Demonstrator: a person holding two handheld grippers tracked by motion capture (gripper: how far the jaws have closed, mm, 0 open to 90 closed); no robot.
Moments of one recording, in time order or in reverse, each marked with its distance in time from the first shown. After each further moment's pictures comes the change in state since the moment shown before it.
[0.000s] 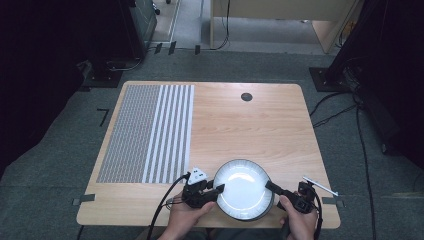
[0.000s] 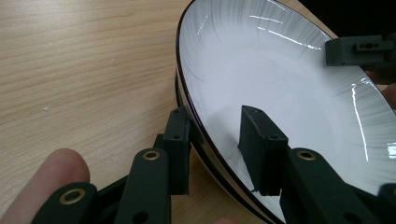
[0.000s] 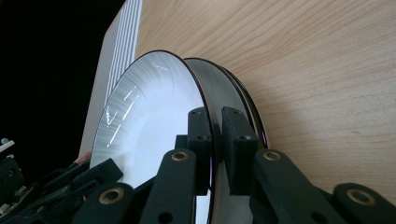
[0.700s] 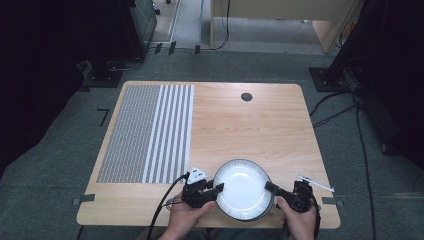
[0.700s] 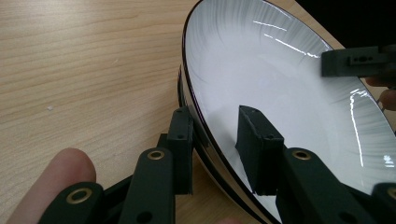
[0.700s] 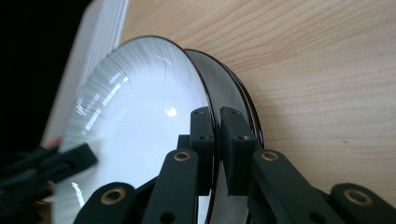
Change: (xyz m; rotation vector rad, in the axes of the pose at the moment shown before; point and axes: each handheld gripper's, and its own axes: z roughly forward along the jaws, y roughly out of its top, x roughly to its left) left arm 0.000 0.001 -0.001 -0.014 0.008 -0.027; right arm 0.012 -0.001 0.005 0.031 -0.110 -0.188
